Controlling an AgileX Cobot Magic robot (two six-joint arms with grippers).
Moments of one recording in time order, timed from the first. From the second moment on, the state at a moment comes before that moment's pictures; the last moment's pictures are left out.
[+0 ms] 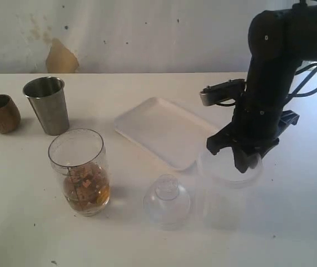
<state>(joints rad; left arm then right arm) 0.05 0.01 0.00 0.14 0.23 -0.08 0.24 1.82 -1.36 0.05 1.22 -0.12</state>
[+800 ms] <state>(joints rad) 0.05 0.01 0.00 0.14 0.23 -0.08 0.17 1.83 -1.40 -0.16 1.13 -0.04</state>
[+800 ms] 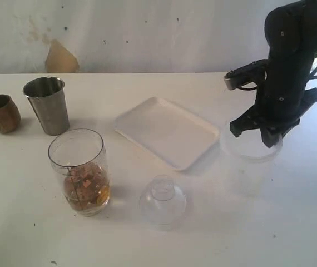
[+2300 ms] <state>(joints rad) 0.05 0.01 0.00 0.14 0.23 -0.08 0.16 1.89 -1.64 -0.09 1.22 -0.06</state>
